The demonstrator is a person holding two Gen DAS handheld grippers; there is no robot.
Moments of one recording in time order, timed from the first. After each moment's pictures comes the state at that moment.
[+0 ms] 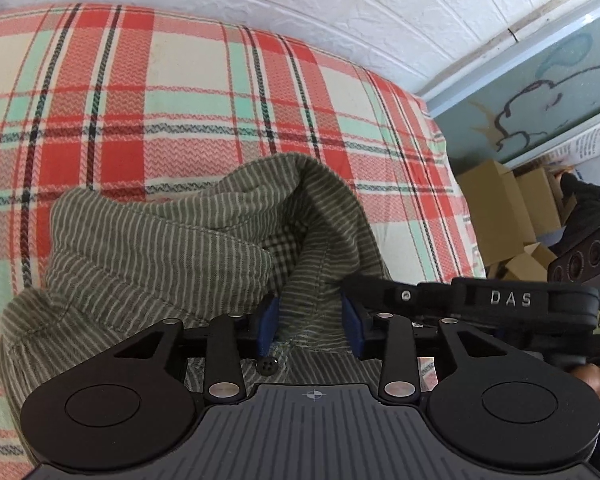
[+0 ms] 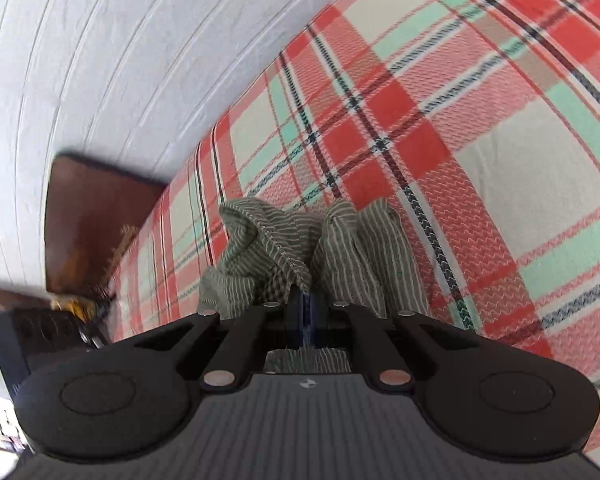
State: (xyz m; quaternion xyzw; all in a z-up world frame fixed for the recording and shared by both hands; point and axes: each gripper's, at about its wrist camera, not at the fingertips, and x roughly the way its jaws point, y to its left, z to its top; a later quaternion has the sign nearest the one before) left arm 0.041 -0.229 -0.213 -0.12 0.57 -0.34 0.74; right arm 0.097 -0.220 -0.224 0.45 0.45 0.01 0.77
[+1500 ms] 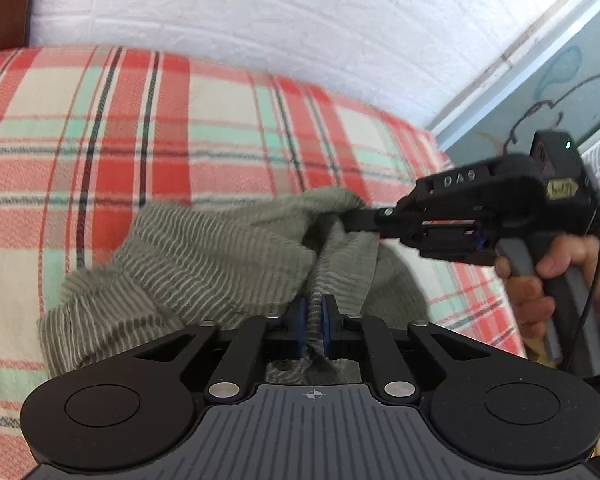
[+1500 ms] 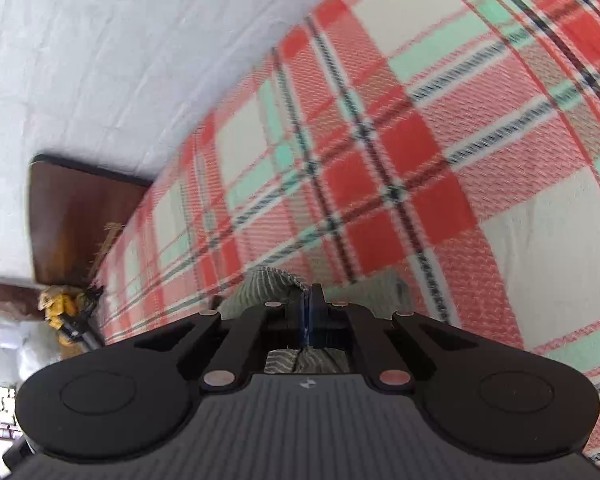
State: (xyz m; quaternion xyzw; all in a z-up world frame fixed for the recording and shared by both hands) left arm 0.008 -0.199 -0.192 -0.11 0.49 -0.31 0.80; right arm 0.157 -0.242 -0.229 0.43 0.49 0.03 0.76
